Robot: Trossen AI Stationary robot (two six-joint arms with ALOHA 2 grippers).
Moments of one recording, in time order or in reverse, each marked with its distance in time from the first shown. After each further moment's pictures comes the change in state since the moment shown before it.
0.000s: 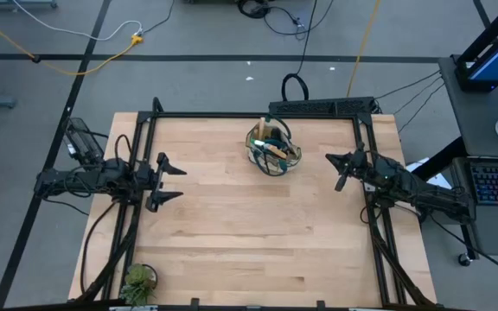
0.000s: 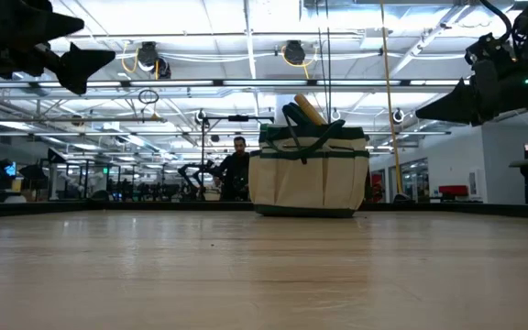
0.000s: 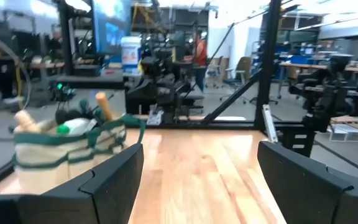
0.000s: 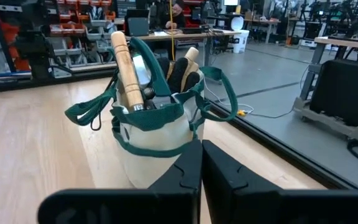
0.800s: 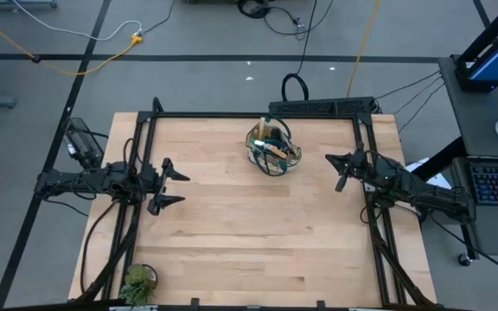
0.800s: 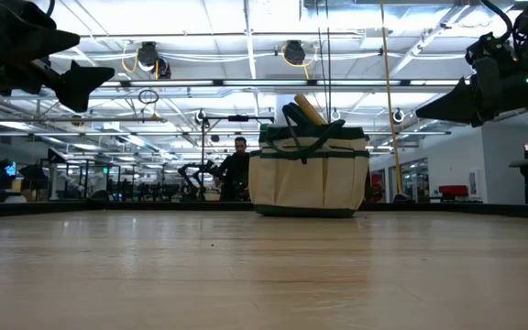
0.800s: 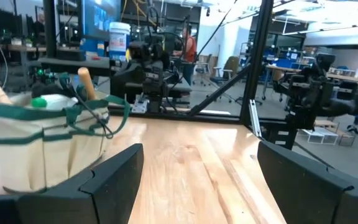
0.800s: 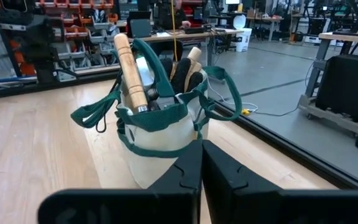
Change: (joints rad) left arm 0.000 -0.014 -0.091 0.062 0.047 -0.080; right arm 0.000 0.000 -0.002 0.035 -0.016 0.035
